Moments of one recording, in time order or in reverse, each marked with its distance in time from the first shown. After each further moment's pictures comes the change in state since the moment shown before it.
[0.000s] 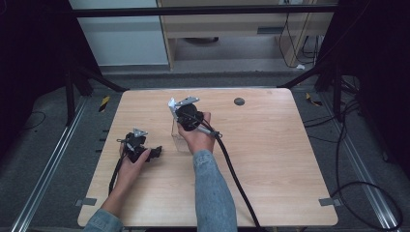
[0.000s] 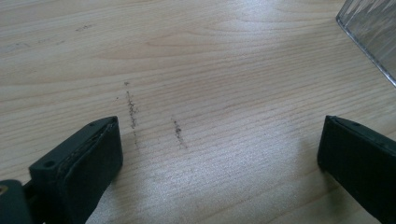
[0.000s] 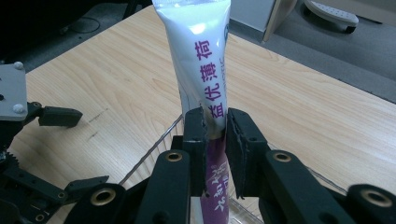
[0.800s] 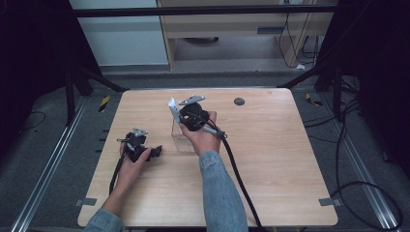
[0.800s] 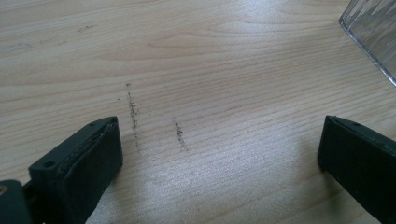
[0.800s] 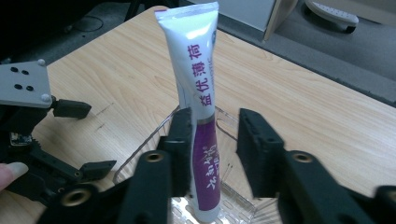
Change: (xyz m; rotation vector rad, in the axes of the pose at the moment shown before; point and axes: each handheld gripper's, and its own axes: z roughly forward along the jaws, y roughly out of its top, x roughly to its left) left arm 0.000 0.001 0.001 0.001 0.007 -0.007; right arm -0.008 0.003 -0.027 0.006 0.016 0.007
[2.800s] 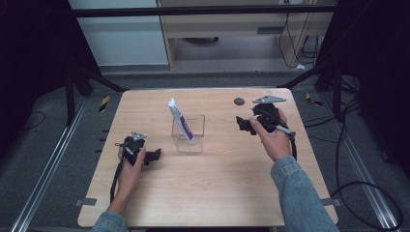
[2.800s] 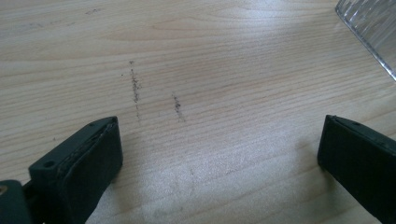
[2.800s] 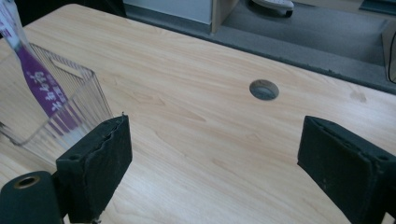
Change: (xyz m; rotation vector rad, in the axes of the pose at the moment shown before) left arm -0.006 -0.011 -0.011 0.002 0.029 -0.024; right arm -0.152 -0.074 -0.099 -0.031 -0.121 0.115
